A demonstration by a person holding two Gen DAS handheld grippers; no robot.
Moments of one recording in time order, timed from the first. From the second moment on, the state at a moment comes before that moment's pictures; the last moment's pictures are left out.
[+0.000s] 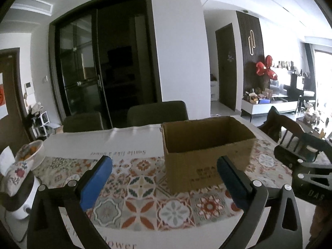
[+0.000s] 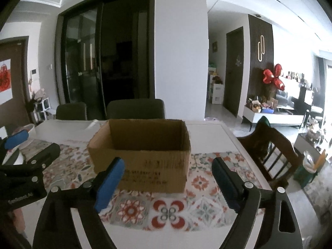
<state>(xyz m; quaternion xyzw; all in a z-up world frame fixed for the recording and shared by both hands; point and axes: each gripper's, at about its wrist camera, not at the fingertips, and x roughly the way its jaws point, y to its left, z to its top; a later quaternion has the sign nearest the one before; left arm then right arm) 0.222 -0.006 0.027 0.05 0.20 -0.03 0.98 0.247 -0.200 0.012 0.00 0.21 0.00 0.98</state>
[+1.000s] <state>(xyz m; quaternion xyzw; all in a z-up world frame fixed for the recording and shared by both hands) 0.103 -0.001 0.029 0.06 0.20 -0.04 0.98 0.115 -0.193 0.008 0.00 0.20 -0.01 0.98</state>
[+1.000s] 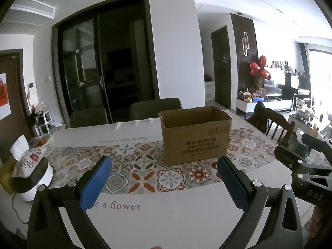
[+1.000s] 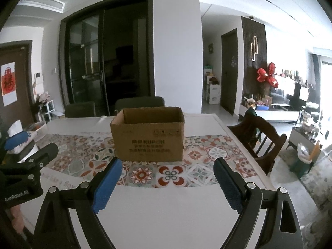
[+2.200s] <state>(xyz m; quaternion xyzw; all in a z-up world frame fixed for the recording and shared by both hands) 0.092 0.000 0.028 0.06 0.20 -0.04 0.98 0.096 -0.191 0.015 0.00 0.19 -0.01 0.98</state>
